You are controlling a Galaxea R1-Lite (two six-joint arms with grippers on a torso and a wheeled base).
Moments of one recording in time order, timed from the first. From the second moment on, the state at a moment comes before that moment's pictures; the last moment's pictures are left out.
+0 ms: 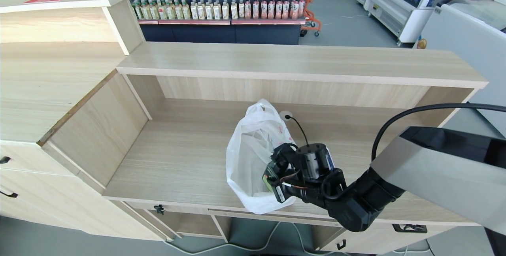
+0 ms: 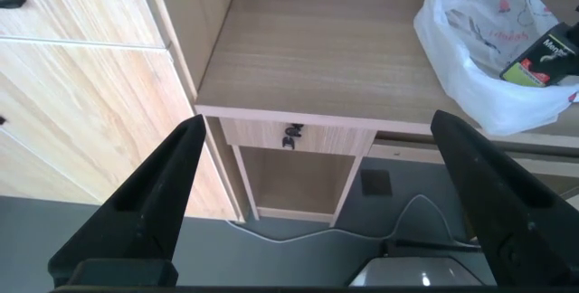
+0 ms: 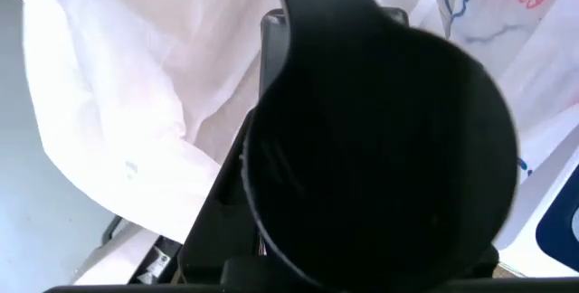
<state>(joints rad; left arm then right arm) 0.00 0.00 0.00 0.00 0.00 0.00 0.65 2.27 -0.97 -0.82 -0.05 -0.12</state>
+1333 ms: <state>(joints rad) 0.00 0.00 0.00 0.00 0.00 0.00 0.58 2.02 -0.86 -0.89 -0.05 0.03</state>
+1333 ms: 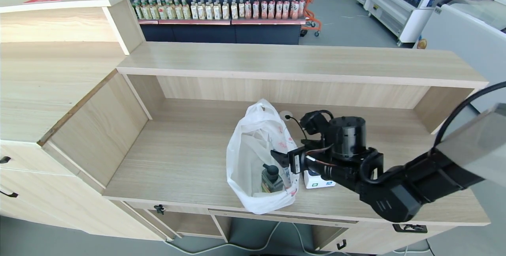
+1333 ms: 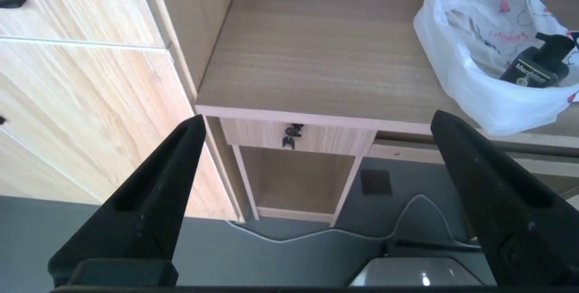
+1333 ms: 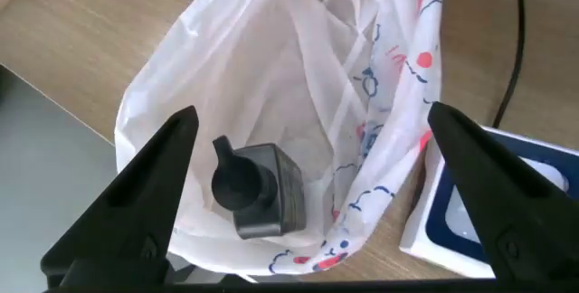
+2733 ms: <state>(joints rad) 0.00 0.00 0.00 0.00 0.00 -0.01 0.17 1.27 -0.32 -0.63 0.02 0.05</state>
